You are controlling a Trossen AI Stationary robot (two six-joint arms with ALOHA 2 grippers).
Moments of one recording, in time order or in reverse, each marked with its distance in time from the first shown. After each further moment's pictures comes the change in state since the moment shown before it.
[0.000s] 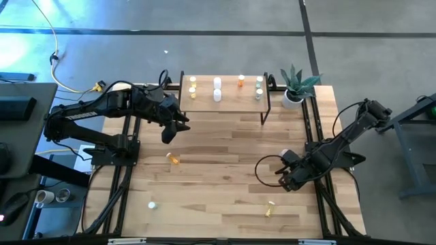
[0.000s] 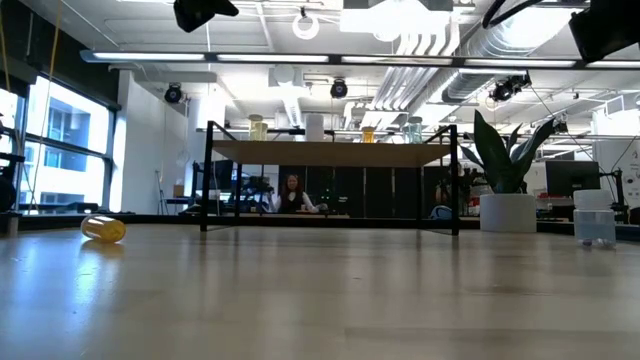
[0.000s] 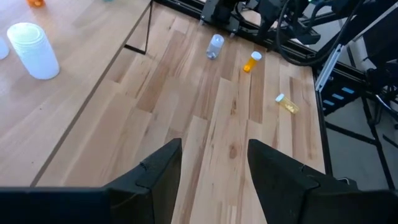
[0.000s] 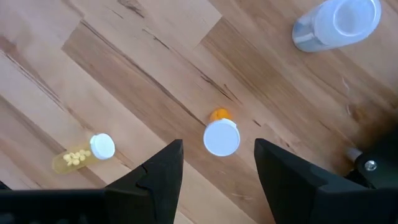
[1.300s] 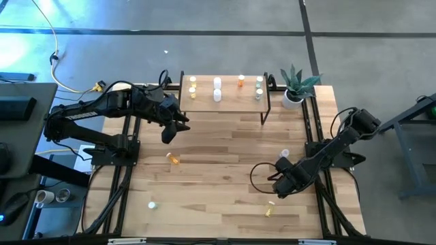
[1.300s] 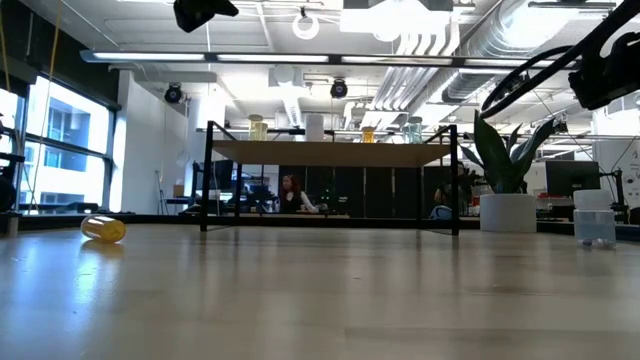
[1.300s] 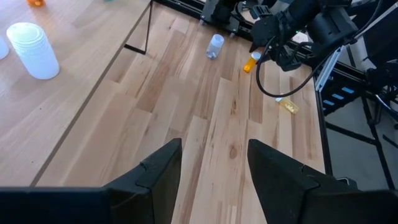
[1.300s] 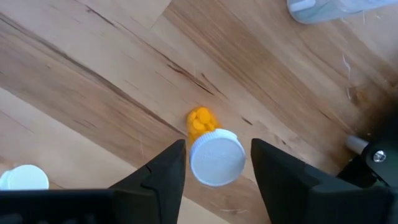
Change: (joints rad) left arm 0.000 0.000 0.000 0.000 0.000 0.000; right arm -0.008 0.267 0.001 0.035 -0.053 0.048
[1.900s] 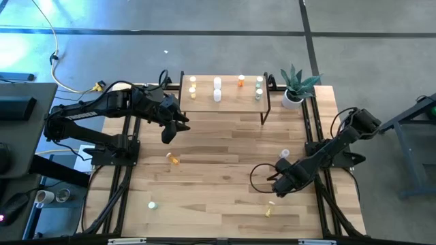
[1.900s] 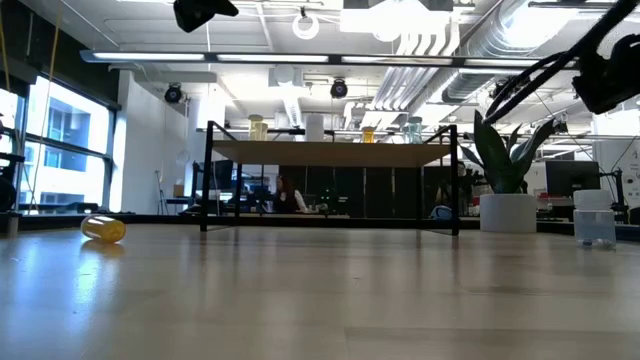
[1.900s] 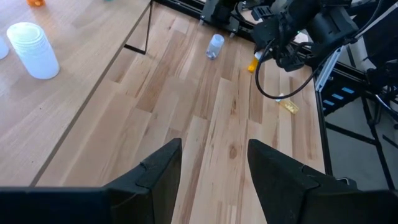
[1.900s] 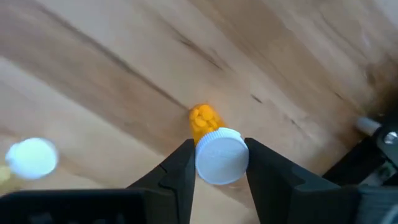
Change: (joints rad) left arm 0.001 0.000 0.000 0.000 0.000 -0.001; right arm -0.023 -0.002 0.005 0.008 -0.090 -0.028
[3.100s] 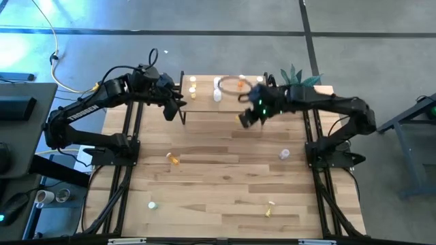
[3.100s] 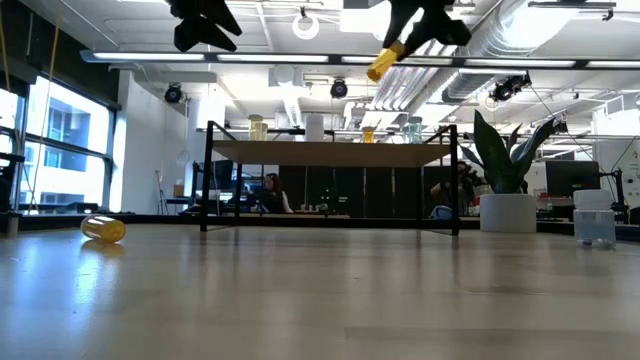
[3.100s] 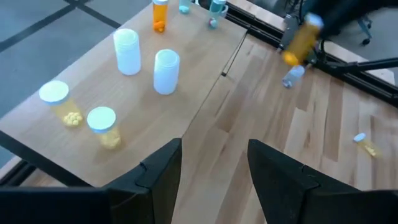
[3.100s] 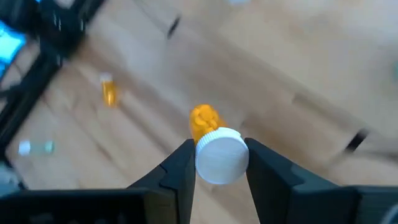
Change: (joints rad) left arm 0.314 0.000 0.000 0.000 -0.008 0.115; right arm -0.782 -0.001 0.696 -0.003 0.127 -0.724
